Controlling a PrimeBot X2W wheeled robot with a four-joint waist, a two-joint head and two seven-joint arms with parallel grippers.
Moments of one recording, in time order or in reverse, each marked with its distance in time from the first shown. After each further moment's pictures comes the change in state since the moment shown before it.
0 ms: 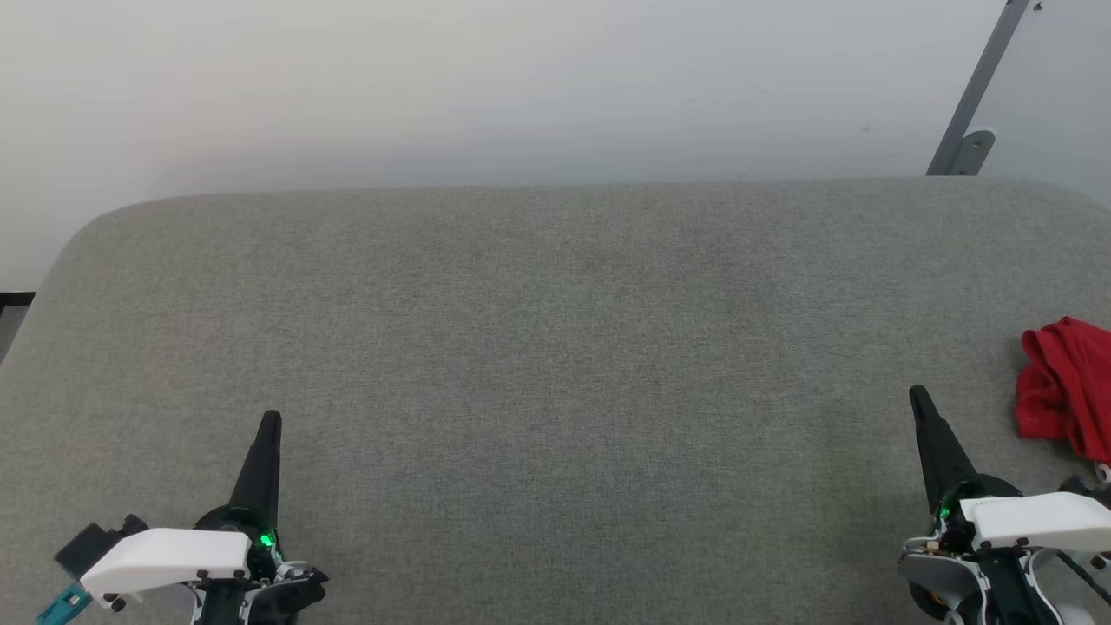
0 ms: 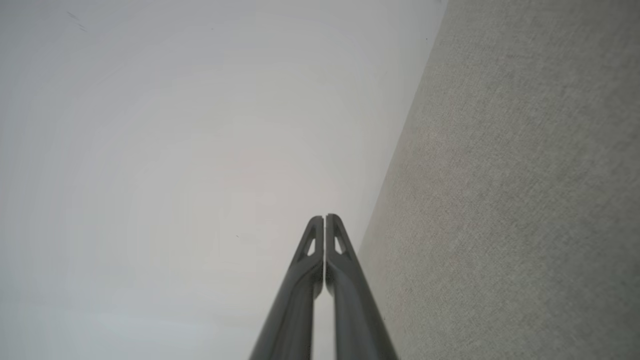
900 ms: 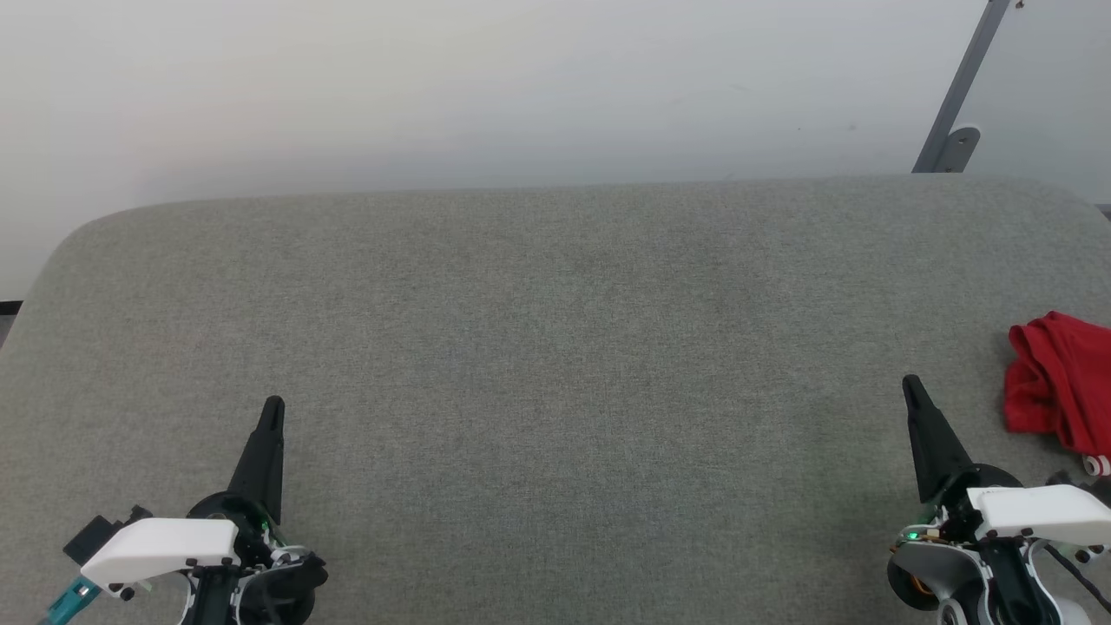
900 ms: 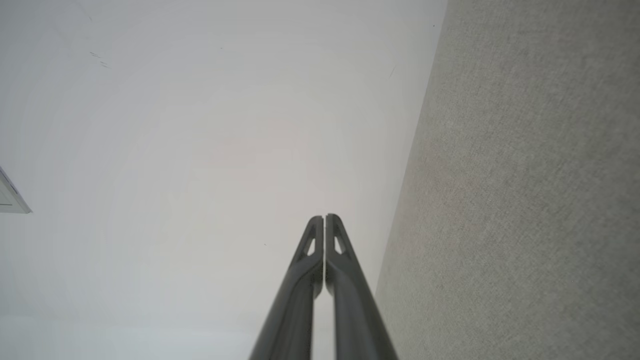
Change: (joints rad) left arm -0.029 -0.004 0.008 0.014 -0.135 0.000 0.043; right arm -0.024 0.012 -0.002 0.014 0.130 0.000 0.030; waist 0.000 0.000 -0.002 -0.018
